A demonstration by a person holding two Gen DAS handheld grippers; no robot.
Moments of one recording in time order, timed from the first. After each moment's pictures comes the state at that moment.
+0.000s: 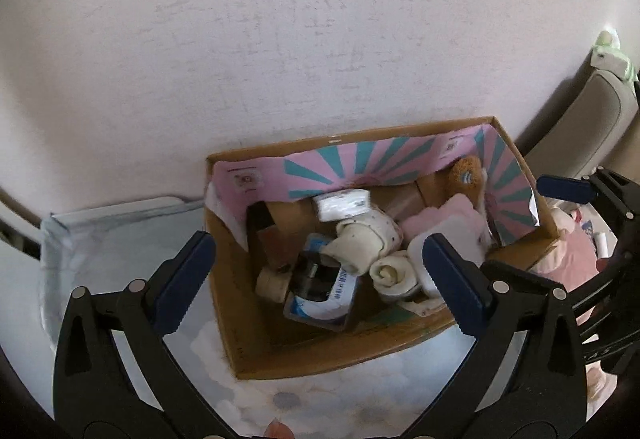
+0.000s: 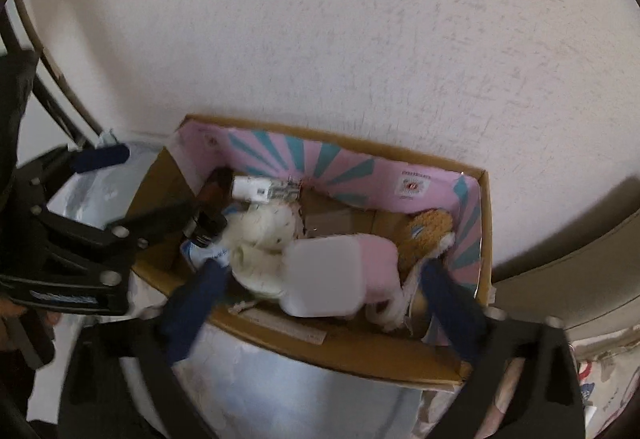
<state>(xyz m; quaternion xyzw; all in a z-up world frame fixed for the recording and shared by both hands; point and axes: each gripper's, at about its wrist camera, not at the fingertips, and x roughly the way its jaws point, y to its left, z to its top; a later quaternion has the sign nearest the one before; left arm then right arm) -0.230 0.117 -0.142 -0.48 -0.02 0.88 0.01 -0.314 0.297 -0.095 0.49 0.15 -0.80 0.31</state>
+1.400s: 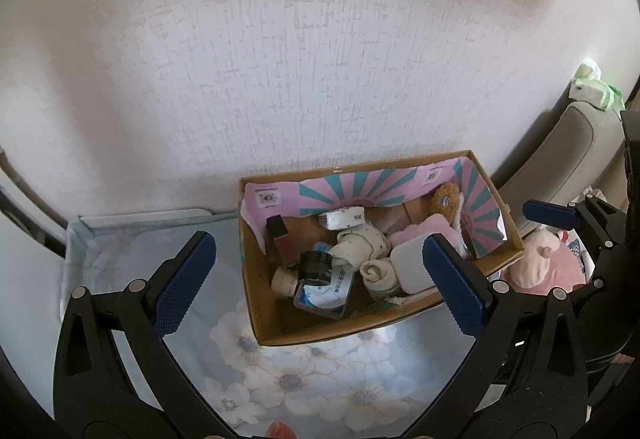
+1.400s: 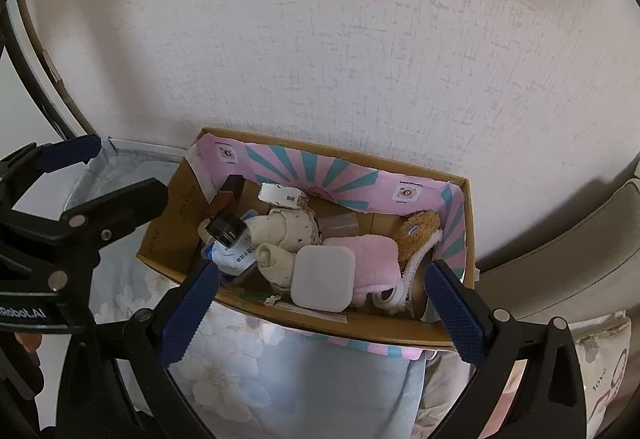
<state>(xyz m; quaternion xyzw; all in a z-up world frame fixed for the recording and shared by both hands) -0.198 0.101 -0.082 -0.44 -0.04 0.90 0.01 -0.289 0.275 -0.075 0.47 0.16 -0.83 0.27</state>
